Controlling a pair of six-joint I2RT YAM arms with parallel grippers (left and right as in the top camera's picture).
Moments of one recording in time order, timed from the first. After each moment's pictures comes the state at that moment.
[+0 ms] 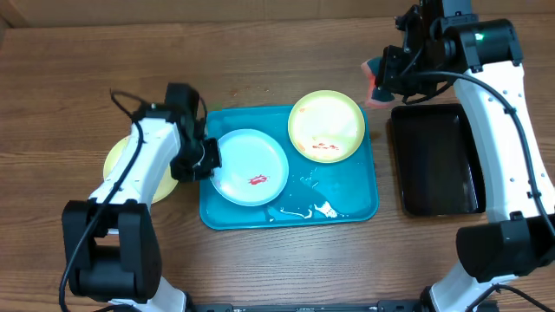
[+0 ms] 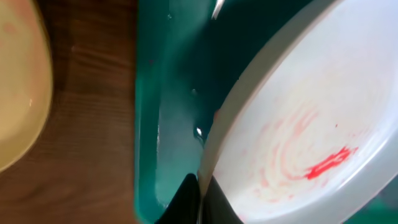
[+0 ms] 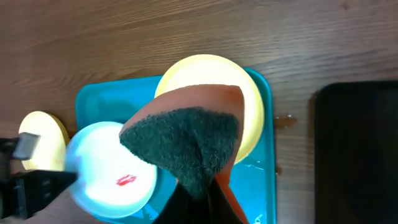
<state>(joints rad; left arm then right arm) -0.08 1.76 1.20 -1.00 0.15 -0.31 0.16 1.85 2.01 -1.30 -0.28 0.28</state>
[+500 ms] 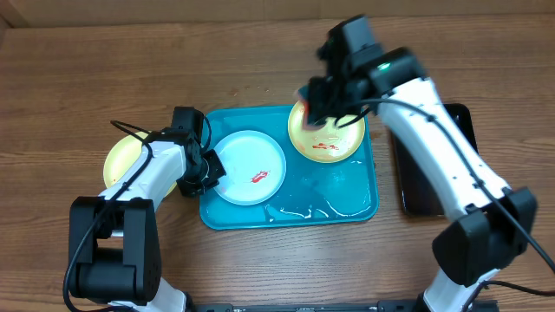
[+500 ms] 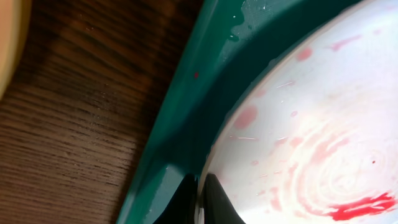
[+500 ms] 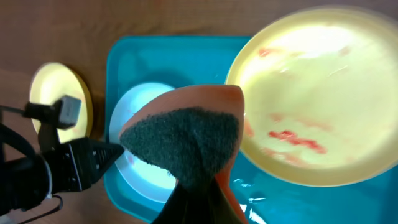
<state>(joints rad) -0.08 1.75 1.00 -0.74 0.12 -0.57 0.45 1.88 1.79 -1.05 -0.28 0.41</state>
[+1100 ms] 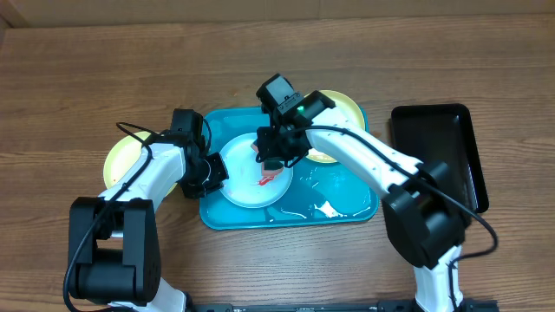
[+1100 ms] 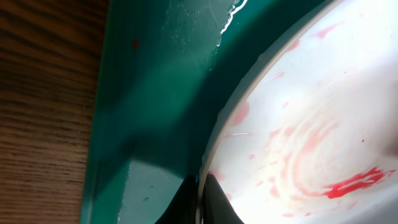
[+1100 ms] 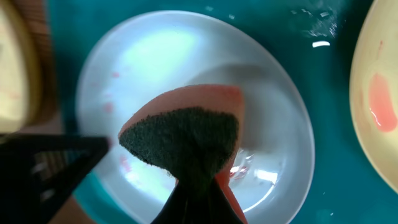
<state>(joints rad) -0.08 1.74 0.98 -0.73 0.22 -0.47 0.67 2.10 1.68 -0.88 -0.26 0.54</state>
